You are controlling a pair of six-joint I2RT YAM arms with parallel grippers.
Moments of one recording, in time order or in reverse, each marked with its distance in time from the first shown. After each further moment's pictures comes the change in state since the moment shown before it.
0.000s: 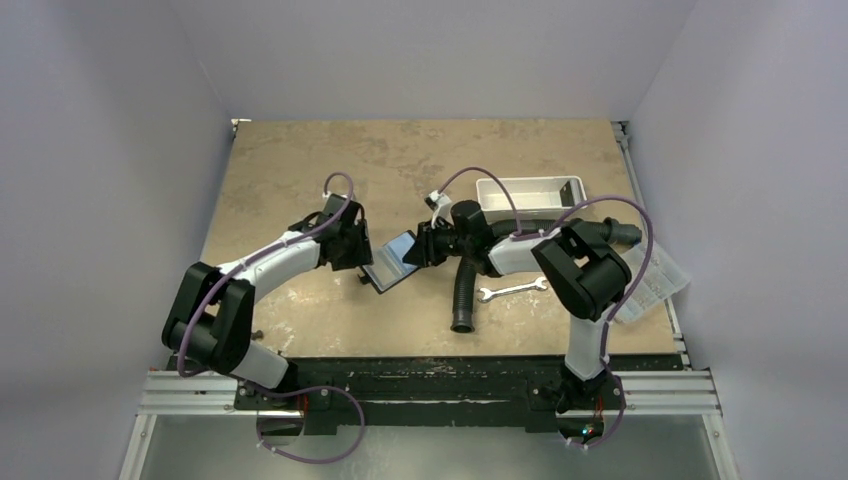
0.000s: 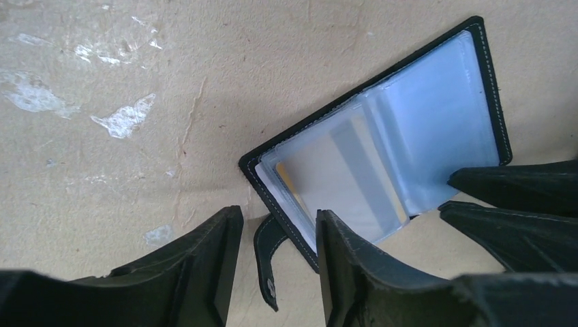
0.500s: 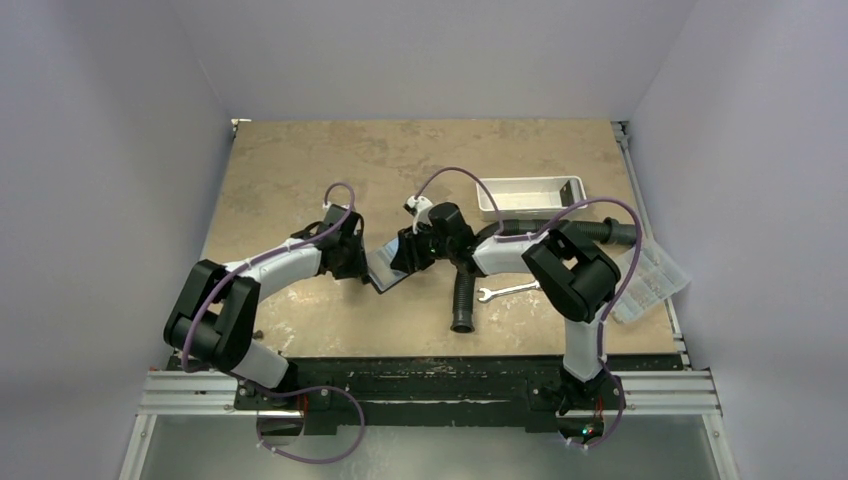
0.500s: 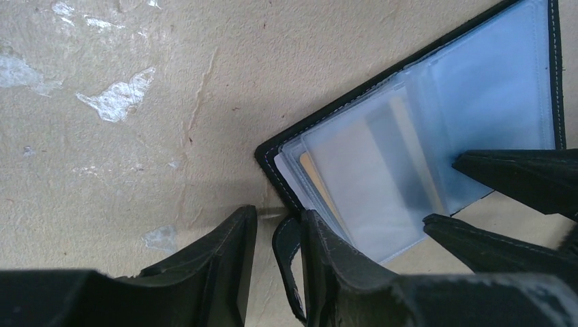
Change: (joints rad) left arm 0.000 0.022 -0.092 0.077 0.007 -0.004; right arm 0.095 0.048 0.100 -0.129 0.106 -0.084
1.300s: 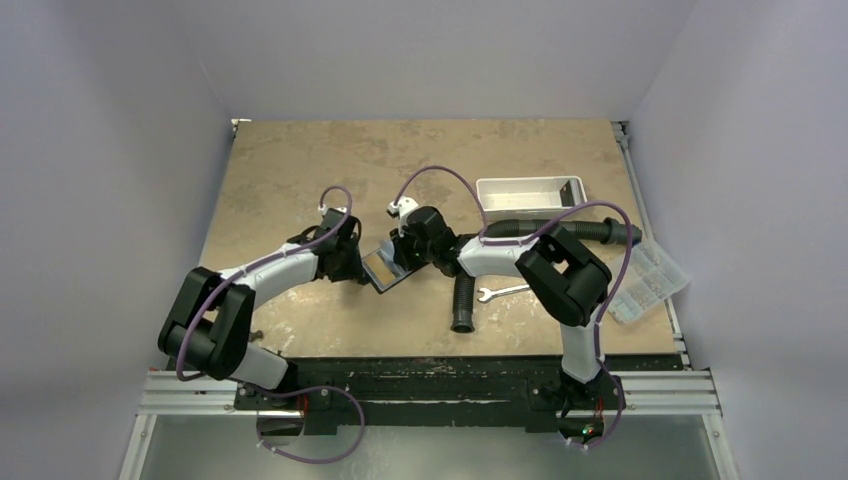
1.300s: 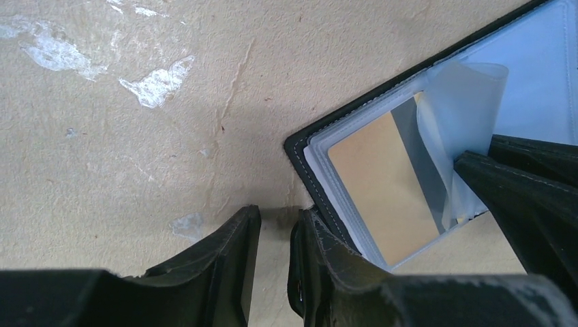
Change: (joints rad) left arm 0.000 -0.040 -0.037 0.003 -0.055 0.001; right arm 0.101 0.018 0.121 -0.194 0.341 -0.150
